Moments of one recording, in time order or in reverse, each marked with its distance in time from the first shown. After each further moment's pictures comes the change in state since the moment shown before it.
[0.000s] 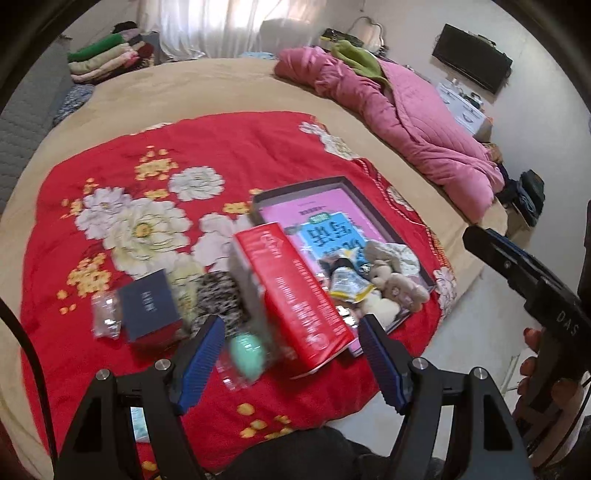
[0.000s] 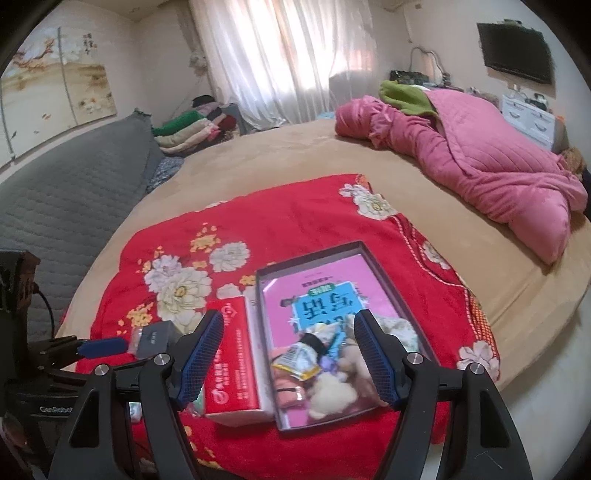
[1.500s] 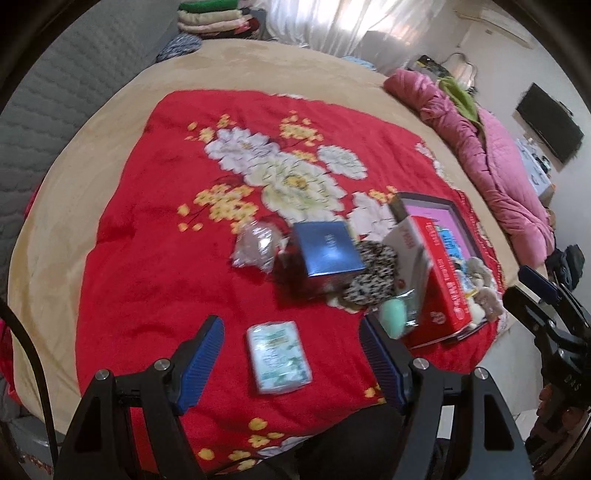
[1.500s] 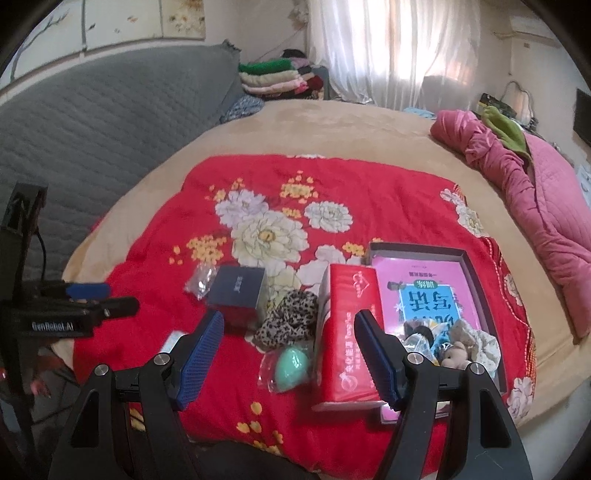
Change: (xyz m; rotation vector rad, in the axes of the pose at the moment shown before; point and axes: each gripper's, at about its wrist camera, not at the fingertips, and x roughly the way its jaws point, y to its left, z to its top) left arm -0.041 0.174 -0.078 -0.312 0.001 0.137; right arm 0.046 0.151 -0.043 -0.352 0.153 0.100
